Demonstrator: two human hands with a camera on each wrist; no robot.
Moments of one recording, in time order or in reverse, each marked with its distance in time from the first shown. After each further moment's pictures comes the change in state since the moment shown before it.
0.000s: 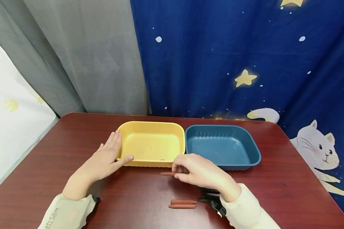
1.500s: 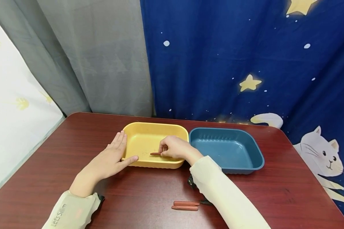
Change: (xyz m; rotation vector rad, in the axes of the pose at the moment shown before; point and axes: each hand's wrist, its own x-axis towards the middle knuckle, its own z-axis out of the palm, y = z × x) left_hand -0.002 0.001 0.000 -0.001 0.025 0.021; right_hand 0.115 0.029 0.020 -0.067 -0.113 0.207
